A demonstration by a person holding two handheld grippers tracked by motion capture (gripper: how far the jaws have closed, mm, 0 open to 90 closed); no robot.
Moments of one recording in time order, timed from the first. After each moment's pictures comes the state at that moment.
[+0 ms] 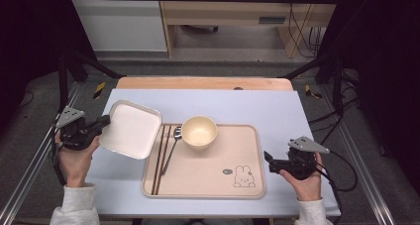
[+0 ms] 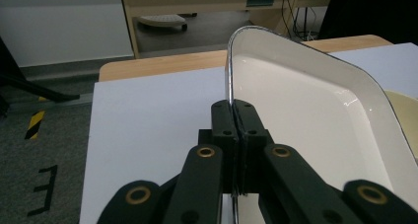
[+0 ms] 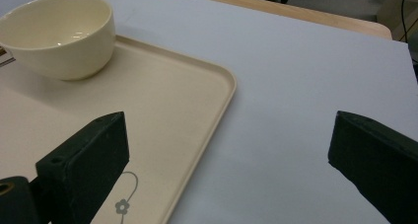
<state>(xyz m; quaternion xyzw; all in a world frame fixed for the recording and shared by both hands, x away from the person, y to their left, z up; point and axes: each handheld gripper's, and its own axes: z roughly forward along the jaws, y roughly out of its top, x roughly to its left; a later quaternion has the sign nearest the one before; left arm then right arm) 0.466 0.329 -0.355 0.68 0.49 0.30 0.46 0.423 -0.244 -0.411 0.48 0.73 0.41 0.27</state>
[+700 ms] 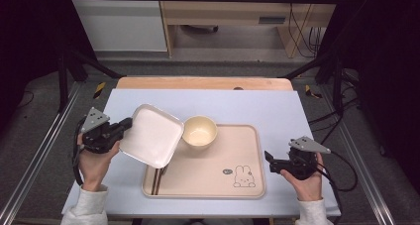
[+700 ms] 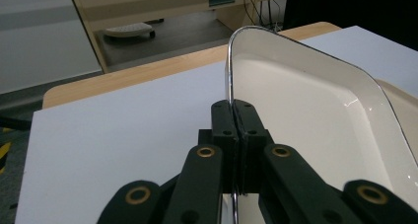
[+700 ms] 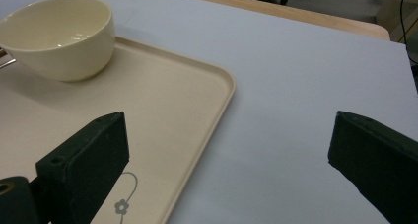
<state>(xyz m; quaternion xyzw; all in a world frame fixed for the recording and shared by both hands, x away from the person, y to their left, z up) 0.455 0.273 -0.350 0.72 0.43 0.28 0.46 0.423 -0.246 -0.410 0.48 0.73 0.41 0.28</state>
